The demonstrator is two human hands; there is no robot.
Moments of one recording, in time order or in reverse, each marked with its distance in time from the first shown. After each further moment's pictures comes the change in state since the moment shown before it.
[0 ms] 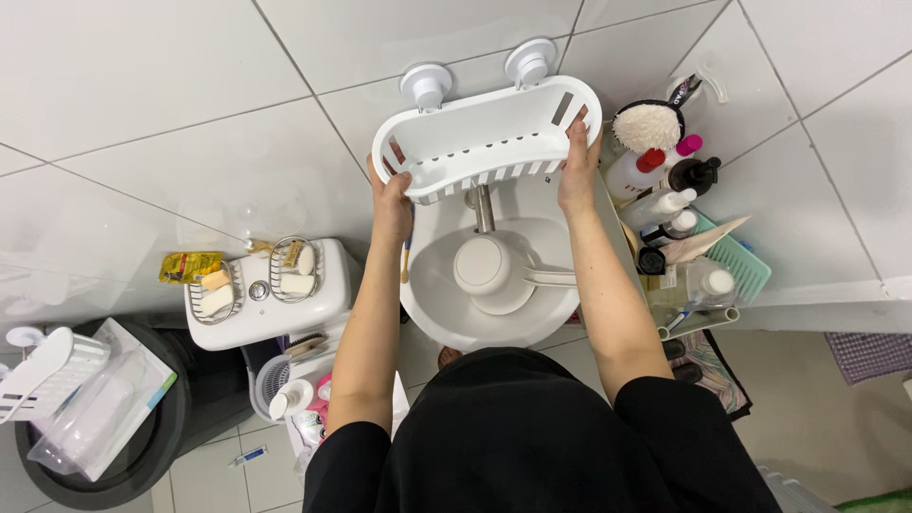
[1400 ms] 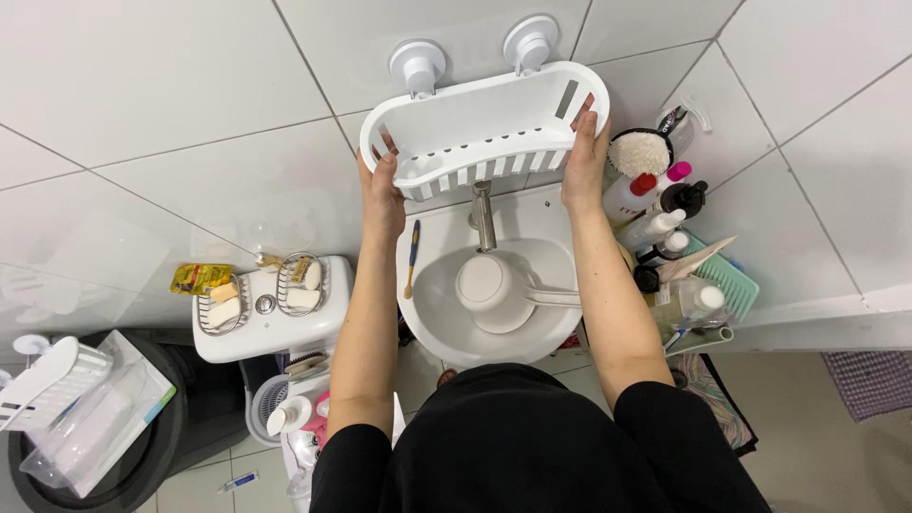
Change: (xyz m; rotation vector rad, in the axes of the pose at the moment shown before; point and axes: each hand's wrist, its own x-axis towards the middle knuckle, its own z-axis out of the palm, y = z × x) left_hand 0.010 0.051 0.013 0.024 -0.006 0.147; right_hand 0.024 -0.066 0.029 -0.054 -0.020 -0.084
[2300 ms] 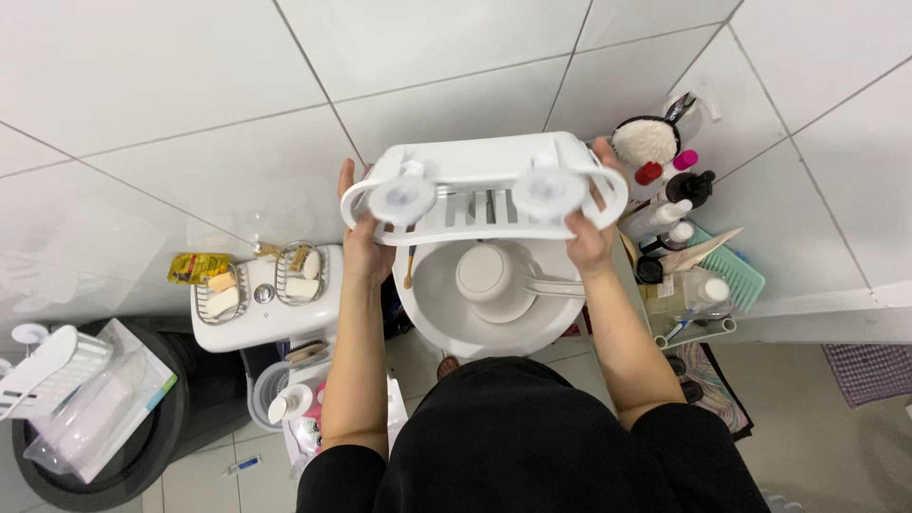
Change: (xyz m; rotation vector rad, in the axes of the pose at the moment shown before) left_hand -0.083 0.030 -0.022 -0.300 -0.059 -0.124; right_hand -0.111 -0.029 -0.027 0.205 -0.233 -0.252
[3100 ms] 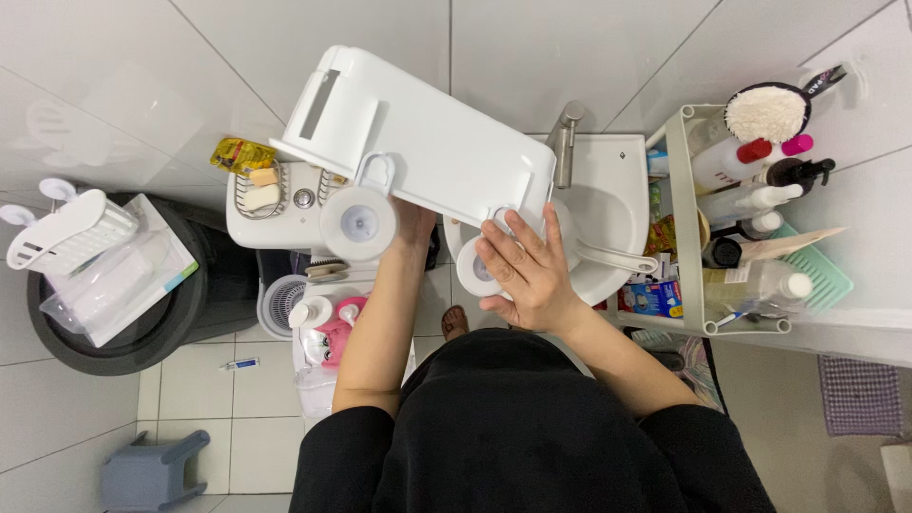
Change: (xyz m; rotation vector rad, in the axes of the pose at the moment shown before) left_hand -0.049 -0.017 -0.083 -0.288 -0.064 0.218; right_hand -0.090 -0.078 0.178 -0.919 -0.711 -0.432
